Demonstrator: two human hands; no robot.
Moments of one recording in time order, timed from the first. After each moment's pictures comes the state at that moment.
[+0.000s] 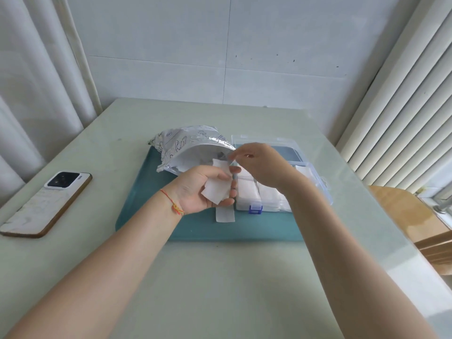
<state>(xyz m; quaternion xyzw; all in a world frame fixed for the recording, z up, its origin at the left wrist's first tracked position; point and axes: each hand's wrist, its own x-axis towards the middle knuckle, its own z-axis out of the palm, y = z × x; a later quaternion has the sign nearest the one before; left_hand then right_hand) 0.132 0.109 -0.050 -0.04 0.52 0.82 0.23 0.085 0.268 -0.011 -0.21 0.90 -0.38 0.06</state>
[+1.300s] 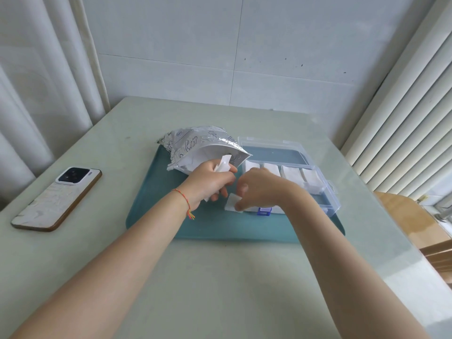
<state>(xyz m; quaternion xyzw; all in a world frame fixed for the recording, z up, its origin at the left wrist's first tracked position) 0.126 0.106 -0.059 -0.07 0.77 0.64 0.03 0.105 0.250 -0.024 -0.27 0.95 -0.04 0.15</state>
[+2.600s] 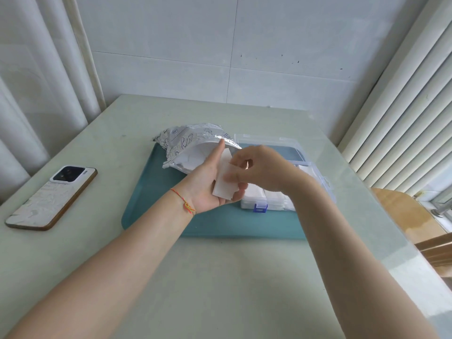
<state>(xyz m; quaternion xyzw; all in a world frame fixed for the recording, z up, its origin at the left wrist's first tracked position) 0.138 0.120 -0.043 -0.06 0.45 0.86 0.21 0.101 0.263 -0.005 -0.26 0.91 -0.31 0.10</state>
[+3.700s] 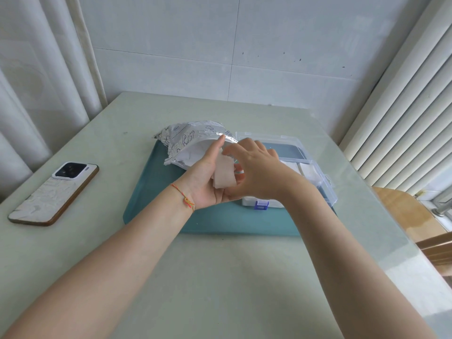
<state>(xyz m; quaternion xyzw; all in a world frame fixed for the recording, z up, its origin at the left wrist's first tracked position) 0.133 0.114 -0.046 -0.08 0.47 0.85 0.21 0.114 0.254 -0.013 -0.33 0.94 -0.10 -0.02</state>
